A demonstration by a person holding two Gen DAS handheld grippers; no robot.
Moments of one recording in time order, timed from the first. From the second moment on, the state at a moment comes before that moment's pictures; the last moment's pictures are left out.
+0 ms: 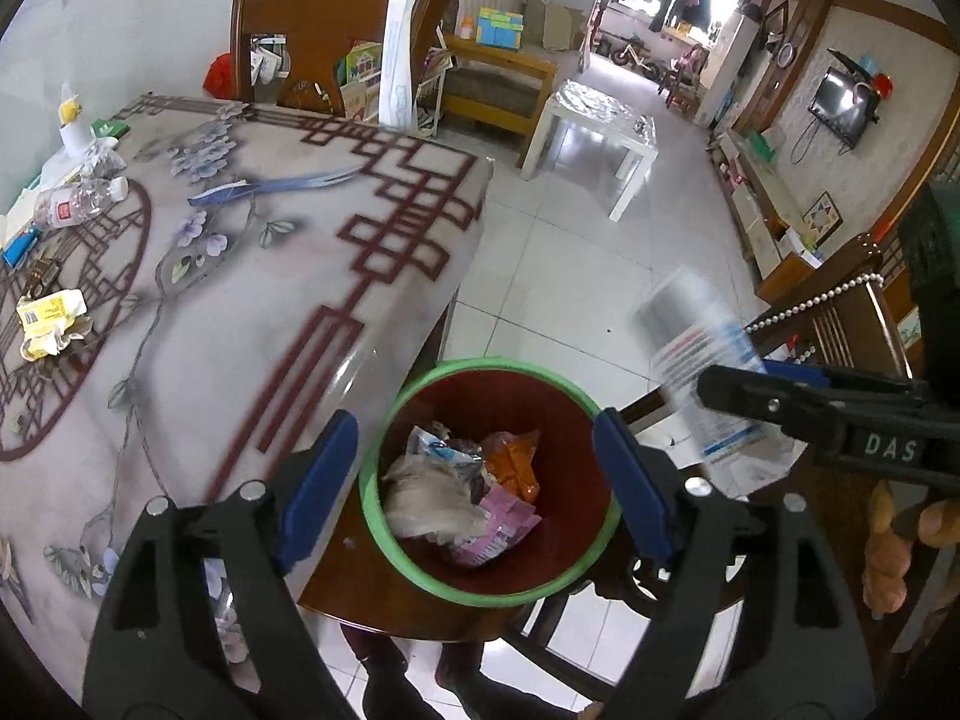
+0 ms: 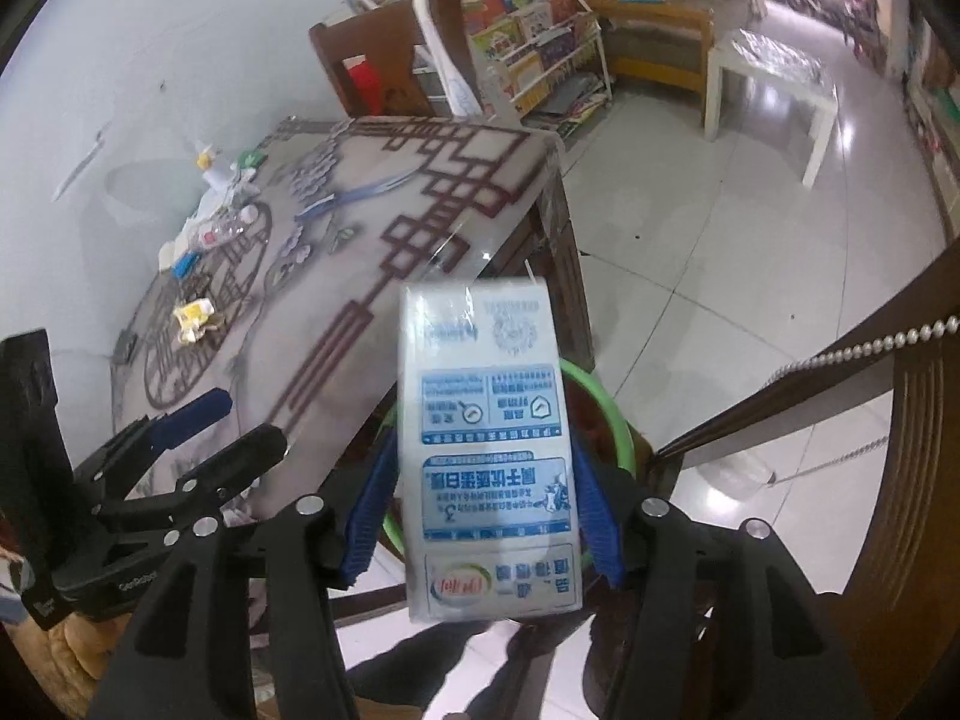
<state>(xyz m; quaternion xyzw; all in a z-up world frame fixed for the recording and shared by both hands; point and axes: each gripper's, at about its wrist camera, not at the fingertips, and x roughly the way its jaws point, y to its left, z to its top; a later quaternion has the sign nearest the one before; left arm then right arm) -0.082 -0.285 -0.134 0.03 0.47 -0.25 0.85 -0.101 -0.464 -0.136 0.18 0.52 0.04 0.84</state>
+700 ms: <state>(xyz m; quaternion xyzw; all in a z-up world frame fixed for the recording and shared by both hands) -0.057 -0.258 -0.119 0.05 0.45 -0.28 0.84 -0.100 -0.473 -0.144 0.19 0.52 -0.04 0.83</state>
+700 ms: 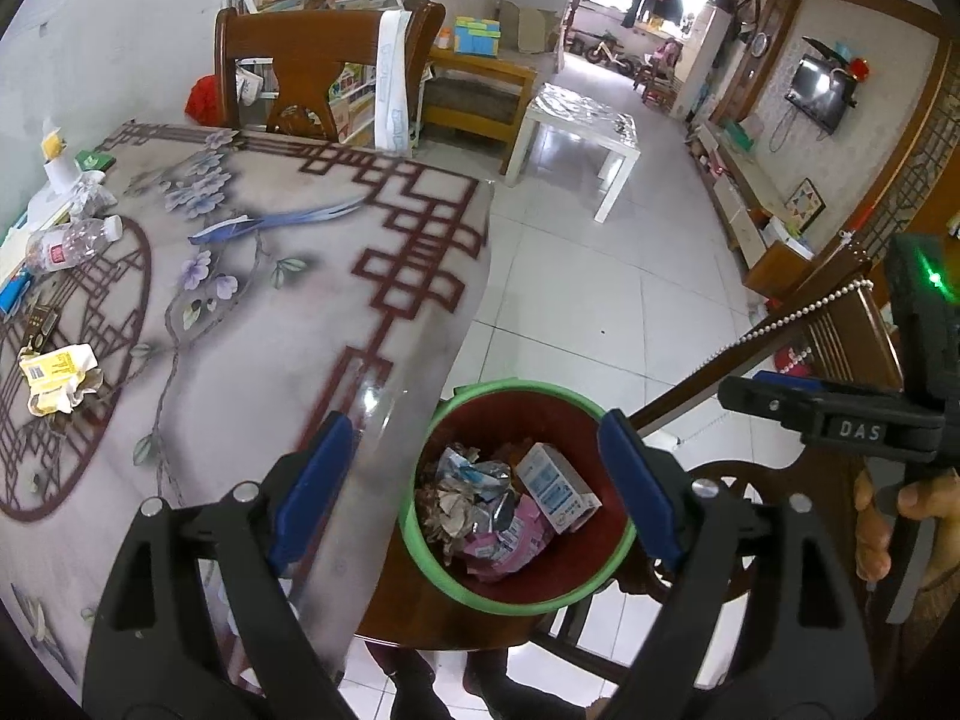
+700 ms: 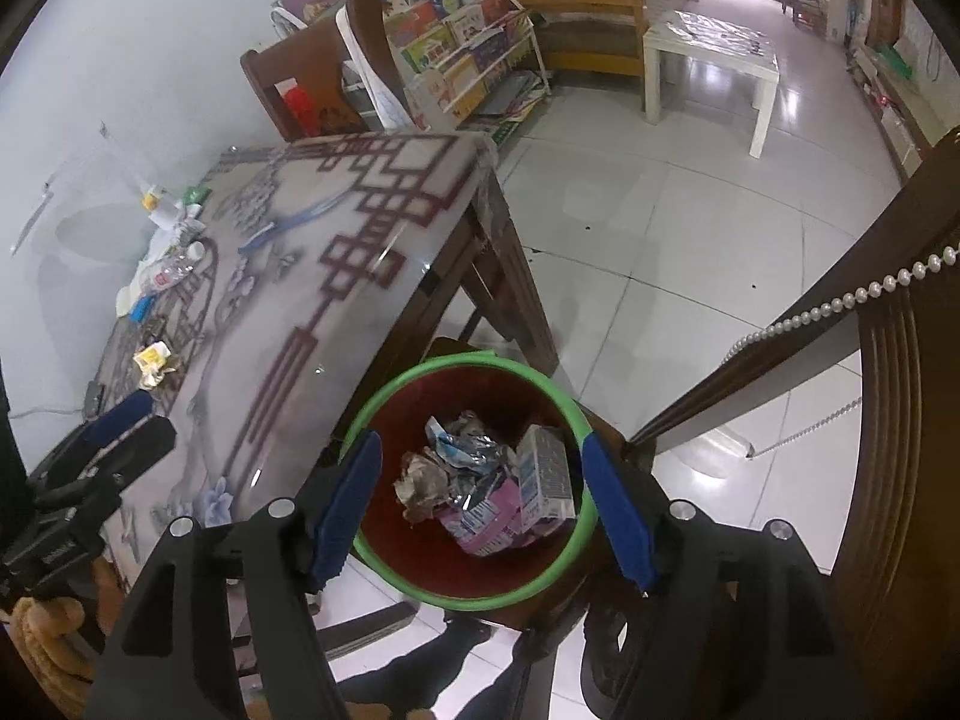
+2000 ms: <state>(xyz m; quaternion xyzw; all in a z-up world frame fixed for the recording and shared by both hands) 0.016 0.065 -0.134 -0.10 0.44 -0.05 0.89 0.060 -0.179 -0.159 0.09 0.57 0.14 0.81</state>
